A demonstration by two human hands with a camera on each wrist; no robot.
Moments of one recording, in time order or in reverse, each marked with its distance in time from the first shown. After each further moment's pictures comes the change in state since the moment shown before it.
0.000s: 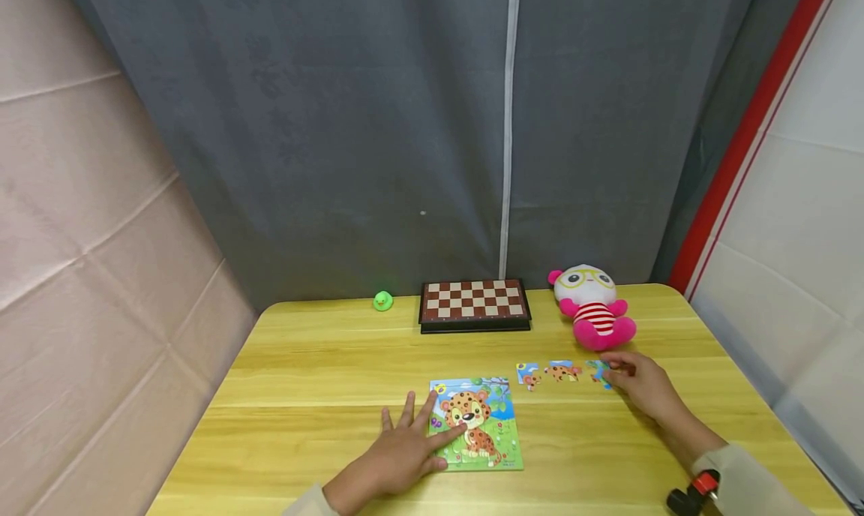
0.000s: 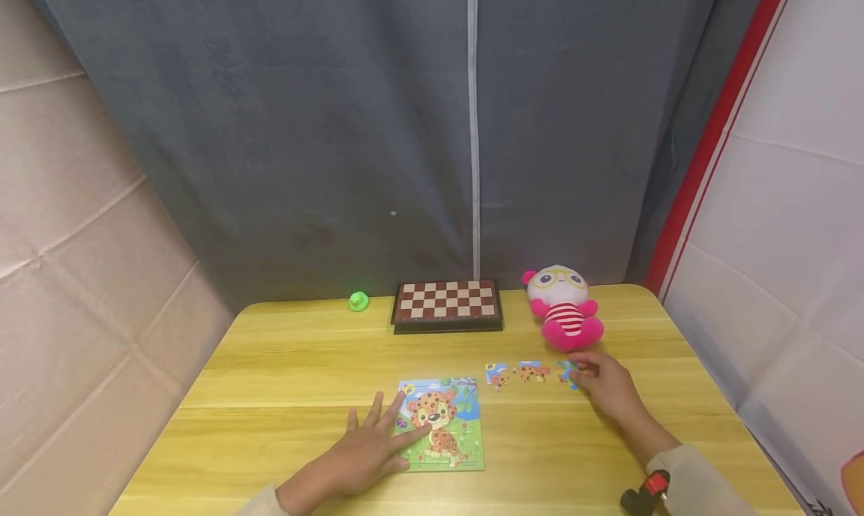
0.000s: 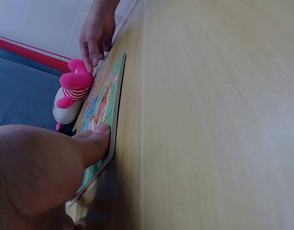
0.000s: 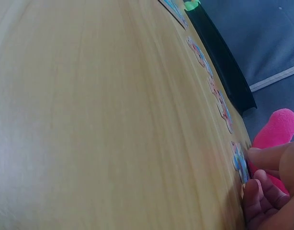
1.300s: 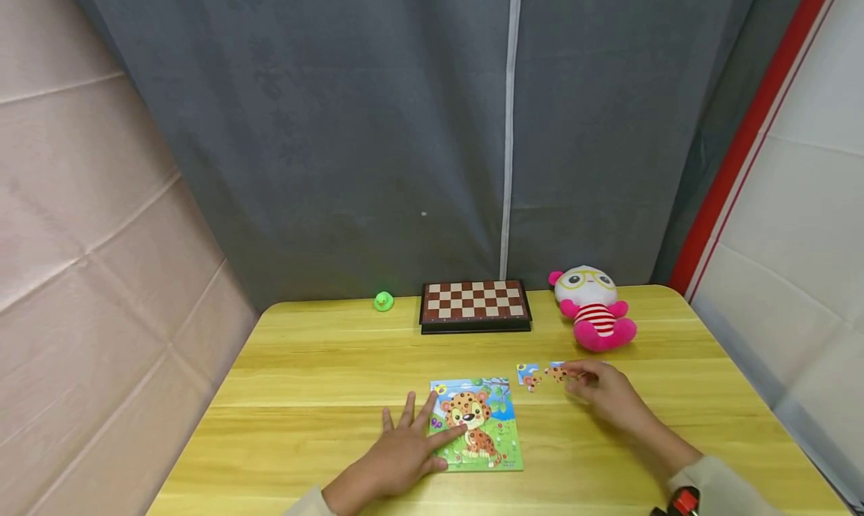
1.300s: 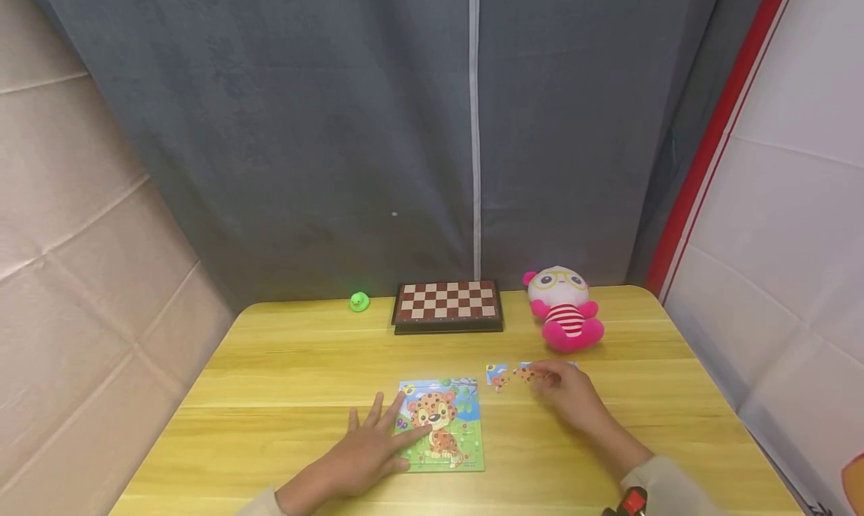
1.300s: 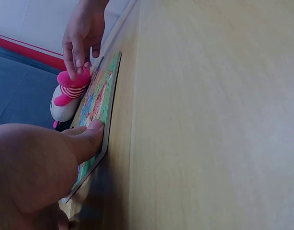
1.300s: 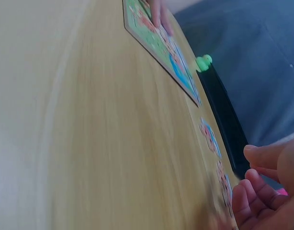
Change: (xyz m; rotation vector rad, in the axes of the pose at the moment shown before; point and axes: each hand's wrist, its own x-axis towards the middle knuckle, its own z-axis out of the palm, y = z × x) left_hand -0.002 0.000 0.001 0.000 0.049 0.021; right_hand -0.012 -0.042 0.036 0.125 -0.113 -0.094
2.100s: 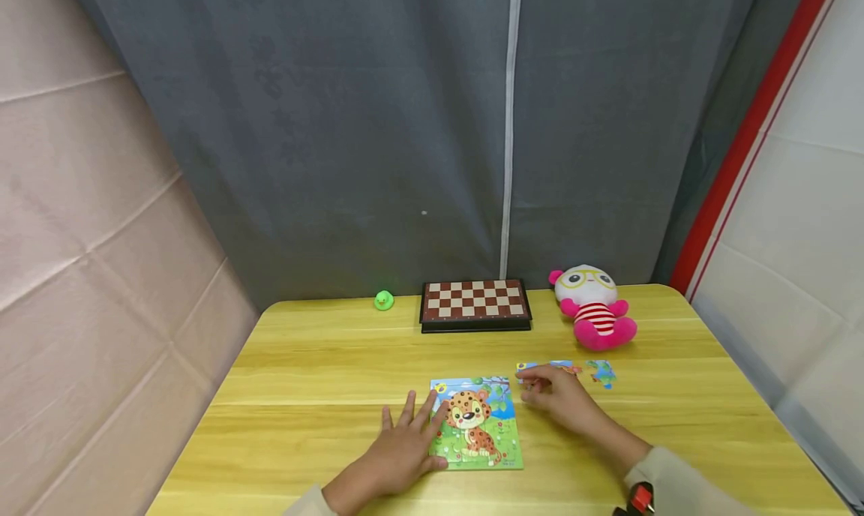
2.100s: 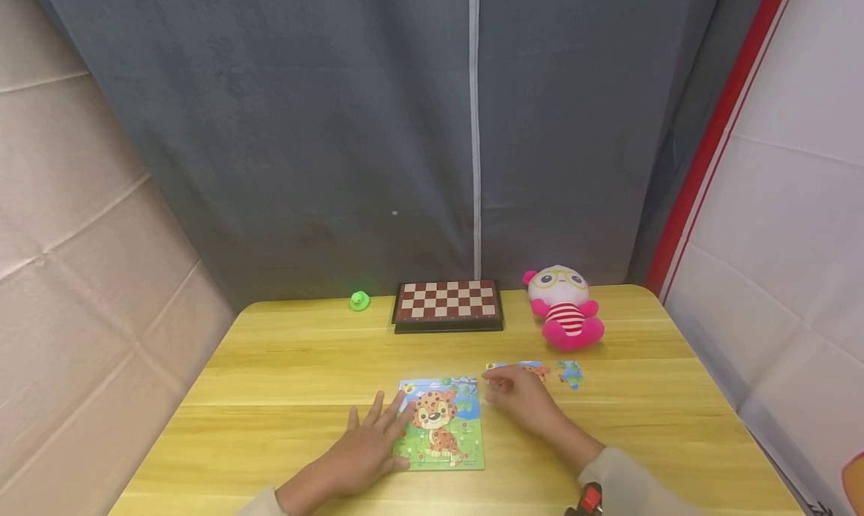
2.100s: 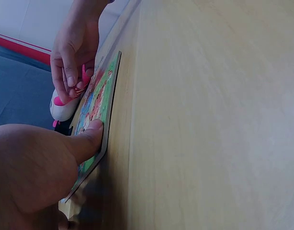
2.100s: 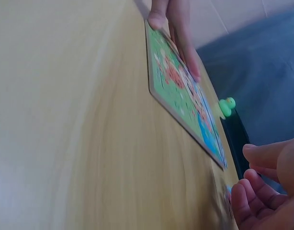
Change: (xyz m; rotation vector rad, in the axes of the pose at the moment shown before) left_hand 0.001 -0.001 0.003 0.022 -0.013 -0.062; right_hand 0.009 -0.032 0.051 0.066 -0.123 -0.154
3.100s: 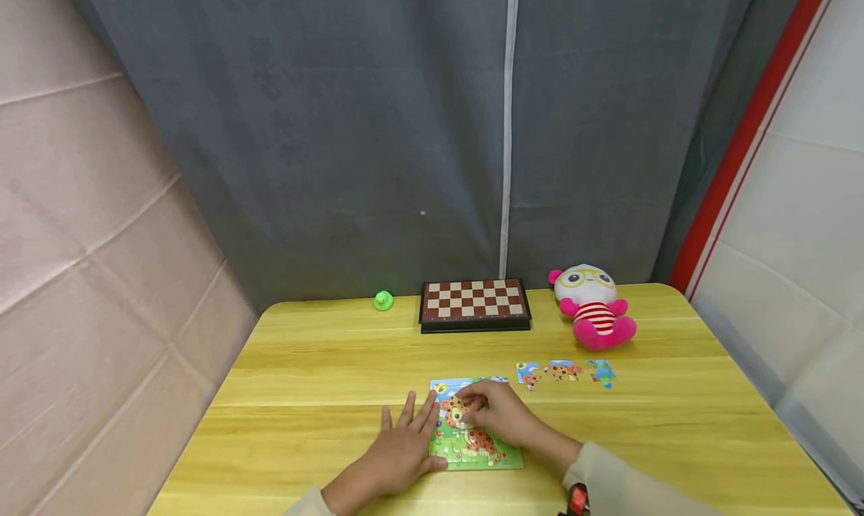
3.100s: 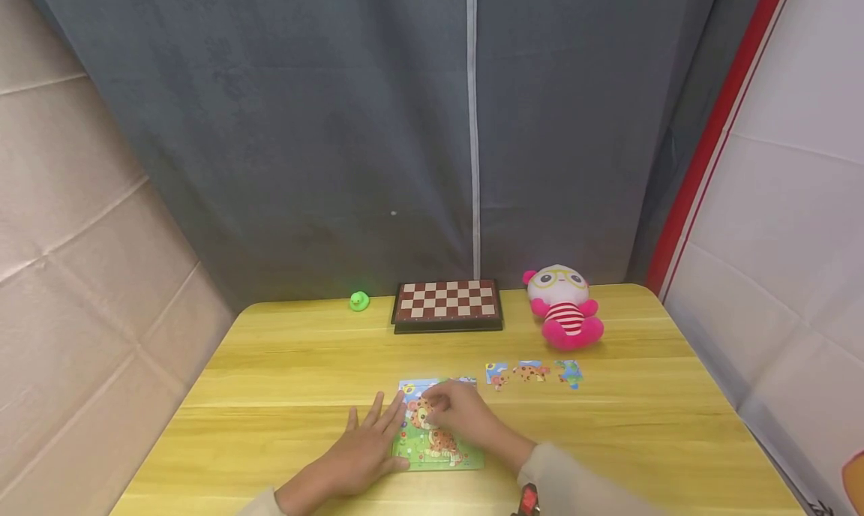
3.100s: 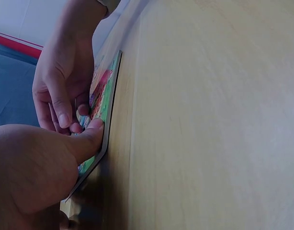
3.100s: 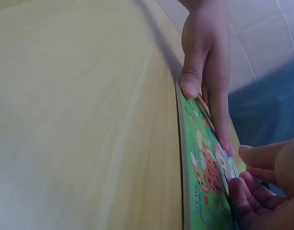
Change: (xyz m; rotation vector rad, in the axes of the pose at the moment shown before) left_hand -0.001 0.000 -0.001 0.010 -0.029 -0.029; right_hand 0.019 -0.044 0.081 0.023 -0.174 -0.082
